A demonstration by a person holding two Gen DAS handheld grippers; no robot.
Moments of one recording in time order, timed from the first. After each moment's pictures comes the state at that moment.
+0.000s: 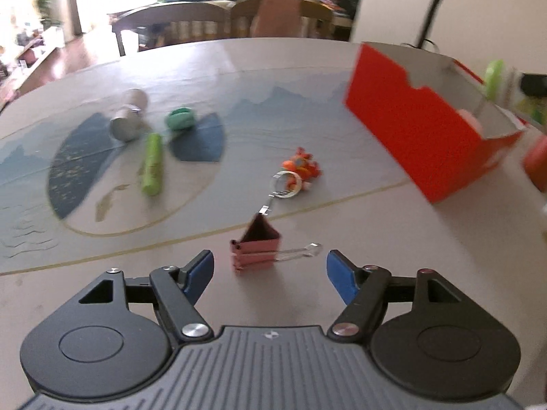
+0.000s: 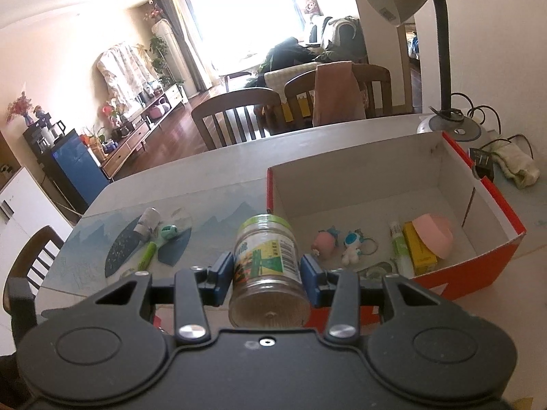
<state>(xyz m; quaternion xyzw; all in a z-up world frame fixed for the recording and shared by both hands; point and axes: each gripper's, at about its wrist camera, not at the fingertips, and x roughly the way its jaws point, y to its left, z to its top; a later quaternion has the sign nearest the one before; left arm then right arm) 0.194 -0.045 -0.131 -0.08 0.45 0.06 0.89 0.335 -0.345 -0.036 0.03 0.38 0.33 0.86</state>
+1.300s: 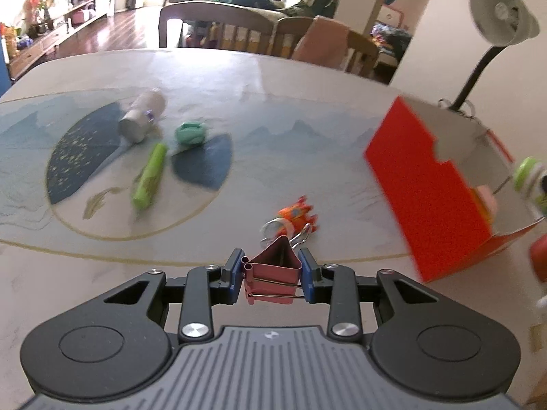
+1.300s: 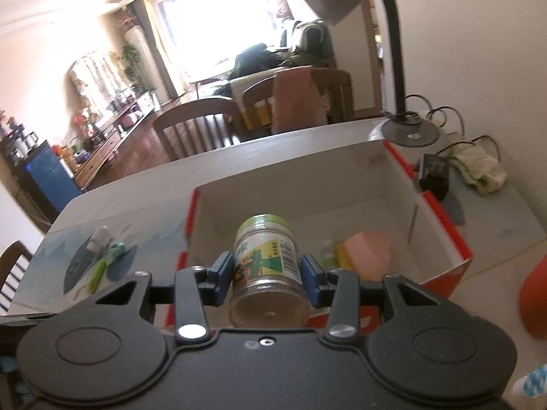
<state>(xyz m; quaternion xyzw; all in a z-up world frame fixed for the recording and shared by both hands) 0.229 -0.054 -0.113 -0.18 0.41 0.12 0.89 0.394 -0.393 -0.050 0.03 0.38 0.28 0.88</state>
